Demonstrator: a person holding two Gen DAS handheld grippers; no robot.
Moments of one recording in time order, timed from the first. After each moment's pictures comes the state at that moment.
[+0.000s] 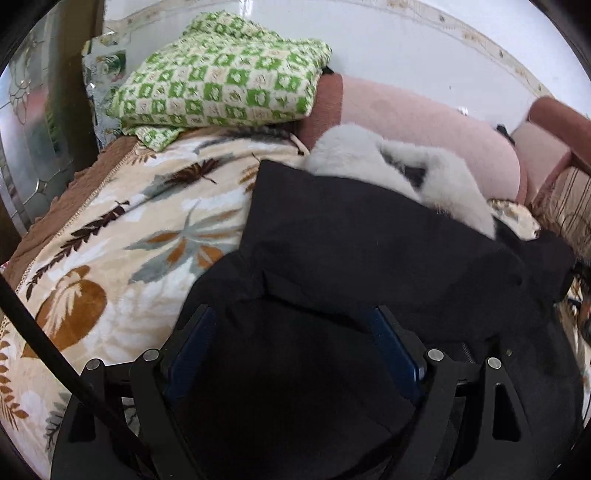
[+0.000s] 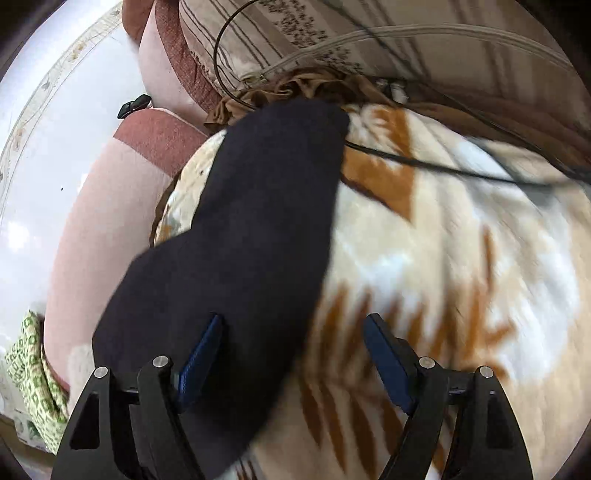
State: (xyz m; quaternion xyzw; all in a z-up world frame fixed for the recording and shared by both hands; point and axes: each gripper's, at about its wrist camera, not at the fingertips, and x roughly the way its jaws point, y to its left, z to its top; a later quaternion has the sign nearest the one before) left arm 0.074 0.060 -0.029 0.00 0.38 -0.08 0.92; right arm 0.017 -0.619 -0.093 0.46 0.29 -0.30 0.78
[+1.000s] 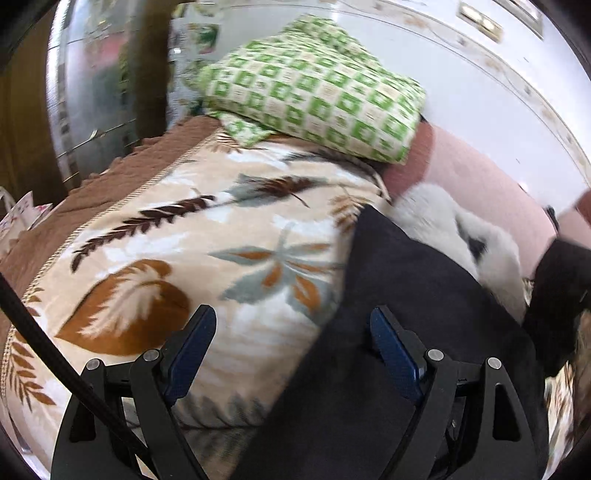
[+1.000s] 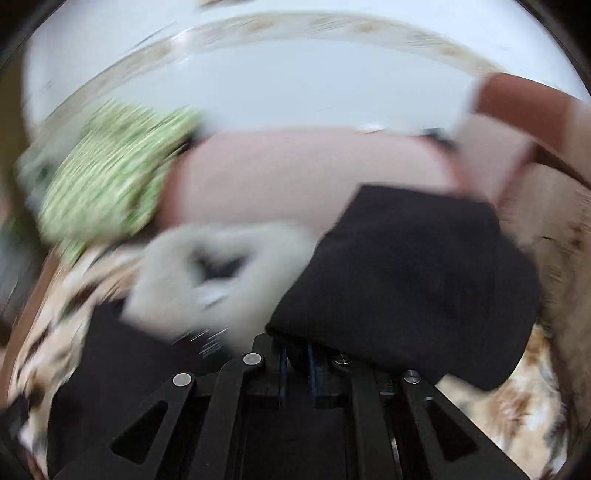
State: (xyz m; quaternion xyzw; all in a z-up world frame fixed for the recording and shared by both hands) left arm 0.092 0.164 0.006 -0.13 0.37 0.03 0.92; right arm 0.128 -0.210 0.066 0.04 0.36 -0.05 0.93
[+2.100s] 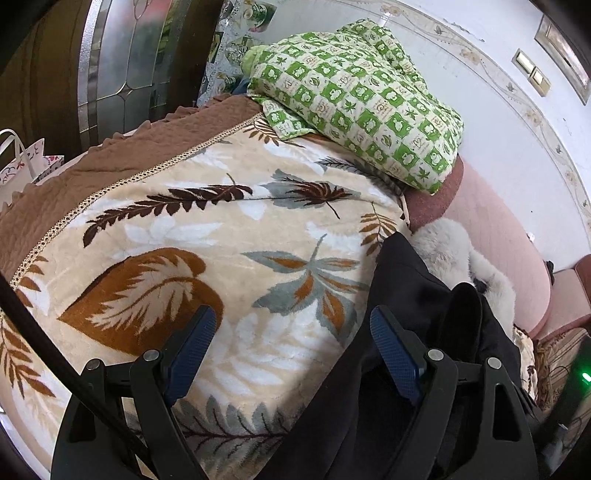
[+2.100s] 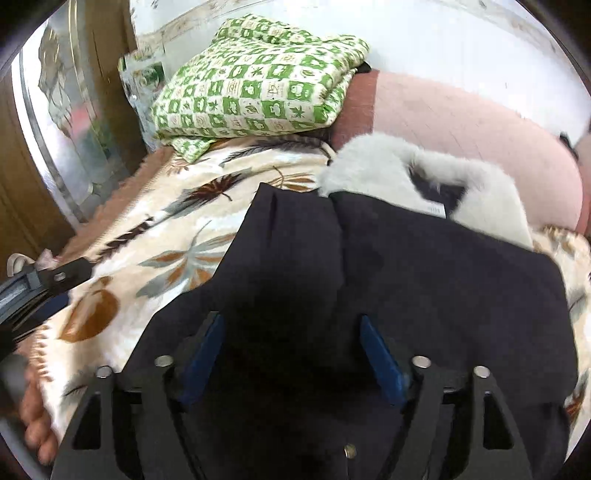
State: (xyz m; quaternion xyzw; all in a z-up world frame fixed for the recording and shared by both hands) left arm 0.098 0.214 0.004 -0.22 0.38 0.04 0.90; right arm 0.137 -0.023 -0.011 -0.01 0.39 0.04 0.92
